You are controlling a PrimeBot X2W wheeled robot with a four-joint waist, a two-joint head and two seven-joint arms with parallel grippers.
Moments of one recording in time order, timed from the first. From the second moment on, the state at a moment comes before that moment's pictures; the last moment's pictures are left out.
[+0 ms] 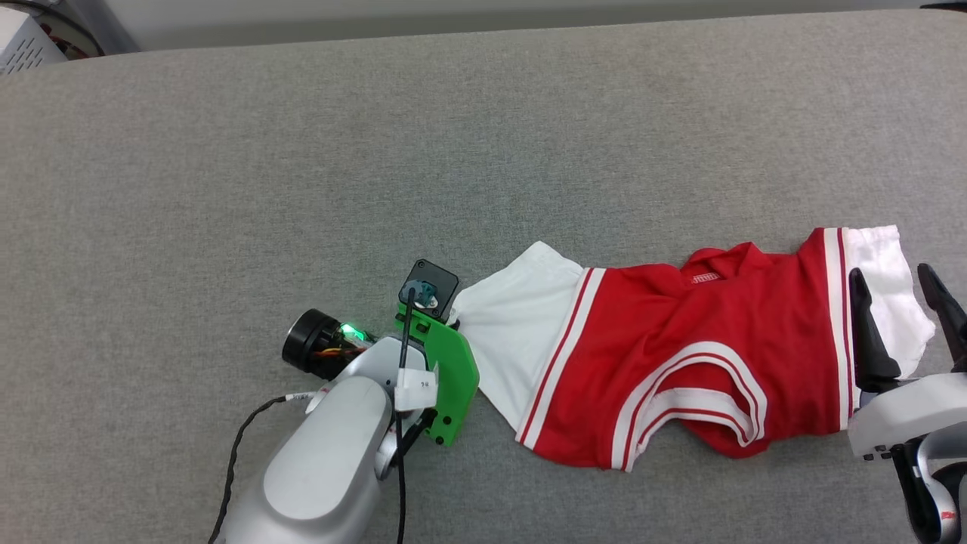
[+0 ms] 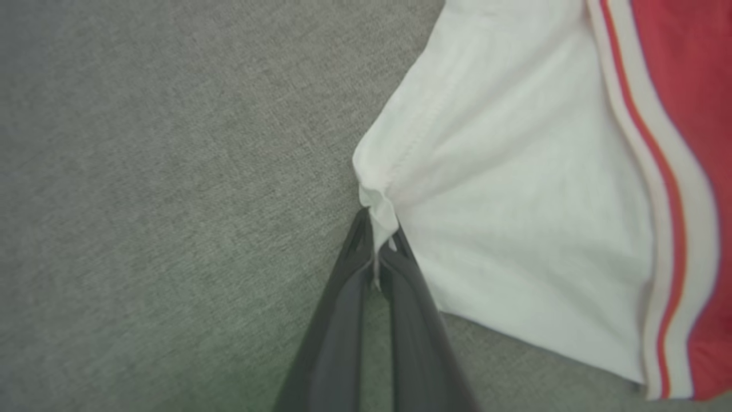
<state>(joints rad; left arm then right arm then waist) -0.49 0.15 -0.53 0.44 -0.25 -0.05 0.43 -0.06 -0.16 -0.15 -0.10 0.11 0.13 0.01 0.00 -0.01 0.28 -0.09</state>
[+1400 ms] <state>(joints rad) -0.23 0.28 -0.41 -0.05 -0.42 0.00 0.29 -0.08 -0.36 -0.10 0.06 0.21 0.13 0.74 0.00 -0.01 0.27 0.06</state>
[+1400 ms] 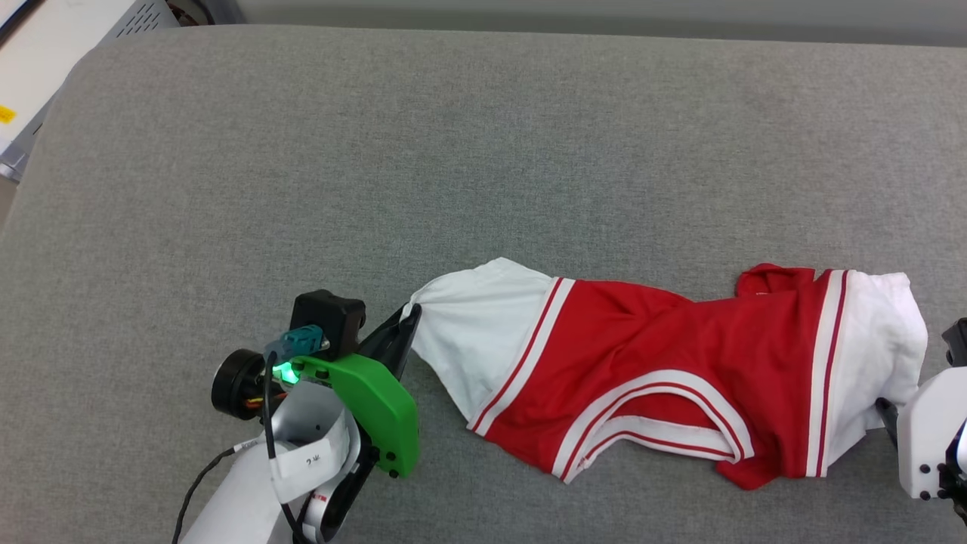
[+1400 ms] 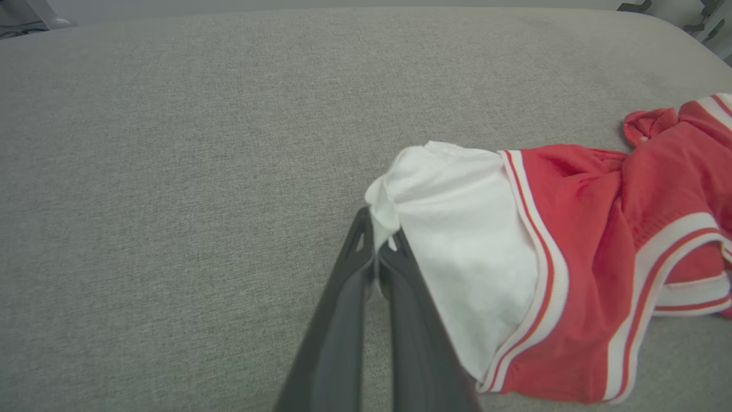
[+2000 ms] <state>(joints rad) -0.23 0.30 -0.39 -0.05 -0.42 0.01 0.27 -0.08 -0.39 -0.06 0.09 0.28 0.13 0.74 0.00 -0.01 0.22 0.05</state>
